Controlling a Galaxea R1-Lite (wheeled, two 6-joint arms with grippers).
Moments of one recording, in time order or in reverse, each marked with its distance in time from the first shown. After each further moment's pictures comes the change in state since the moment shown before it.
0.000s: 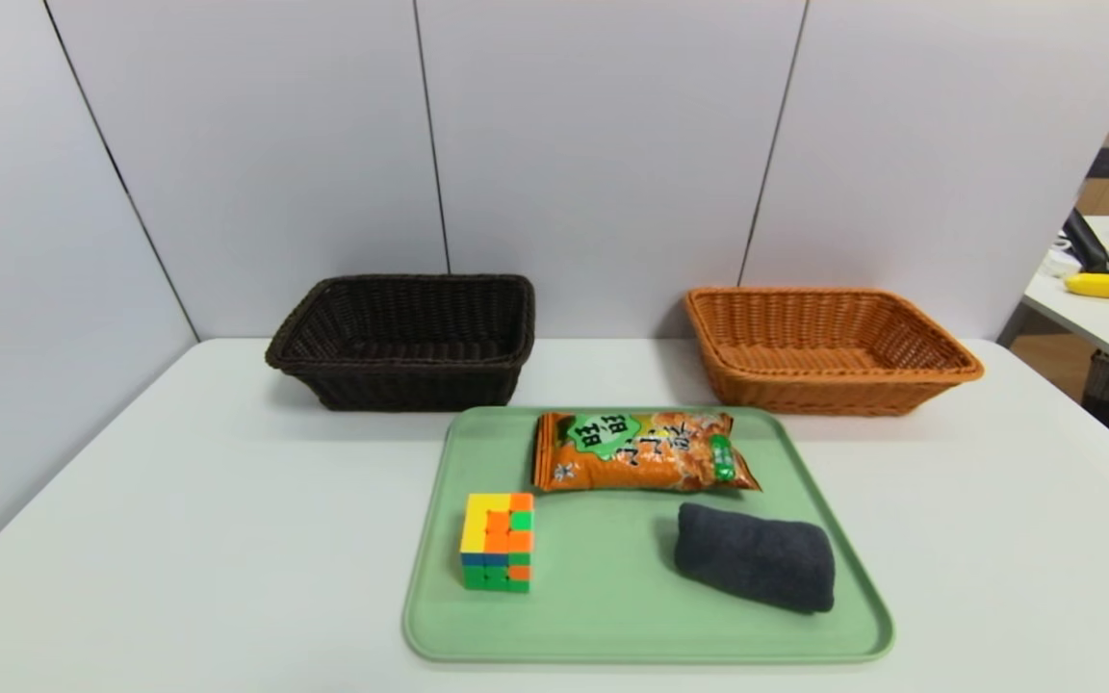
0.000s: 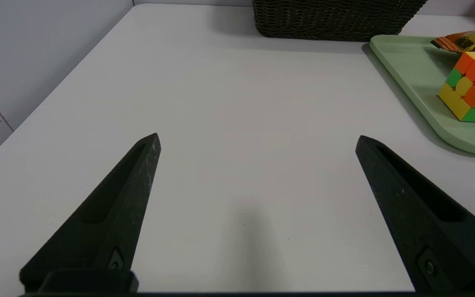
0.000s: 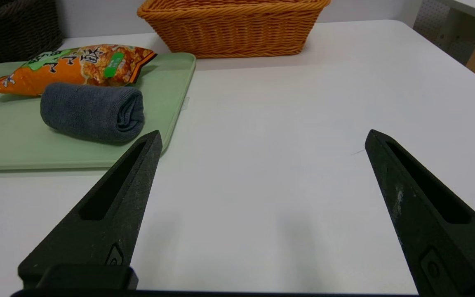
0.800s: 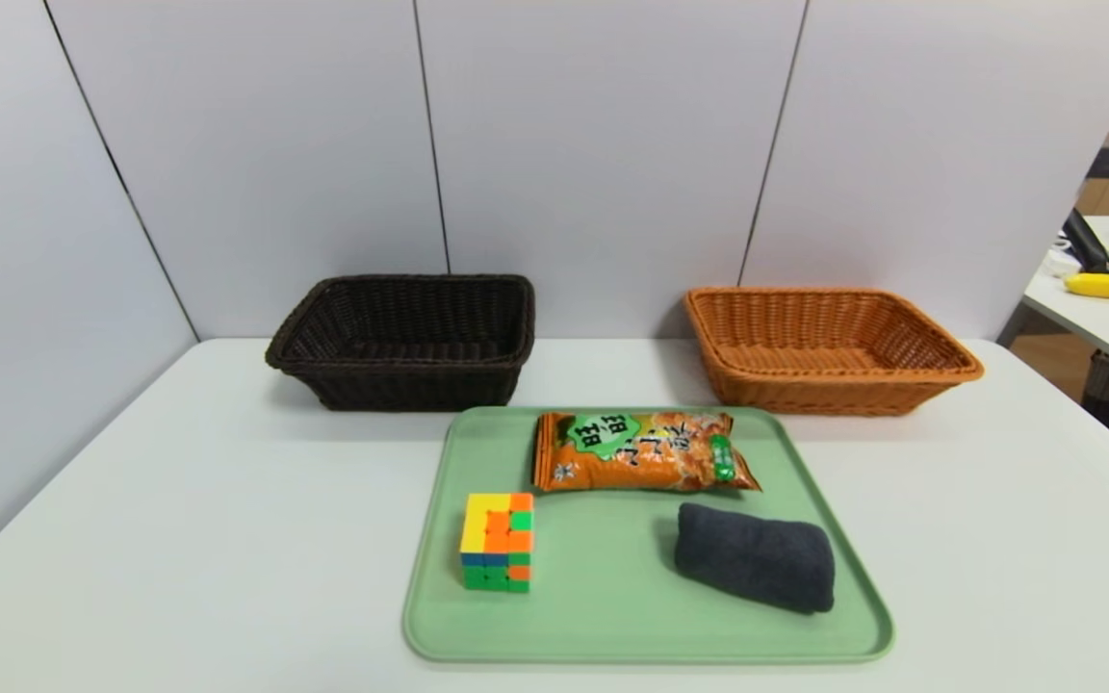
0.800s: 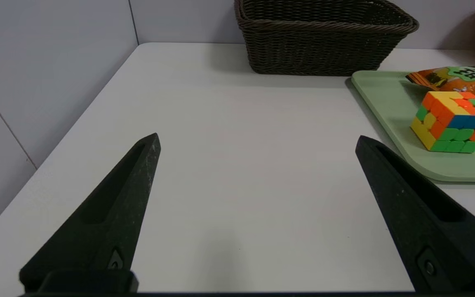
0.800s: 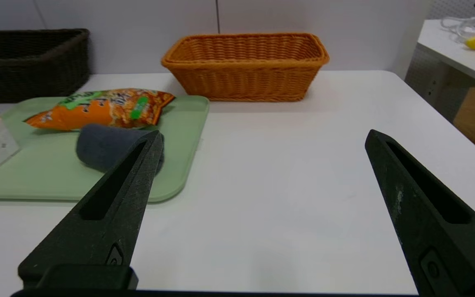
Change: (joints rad) left arm 0.000 0.001 -0.183 0.116 -0.022 0.021; right arm 0.000 0.024 -0.210 0.092 0.043 -0.024
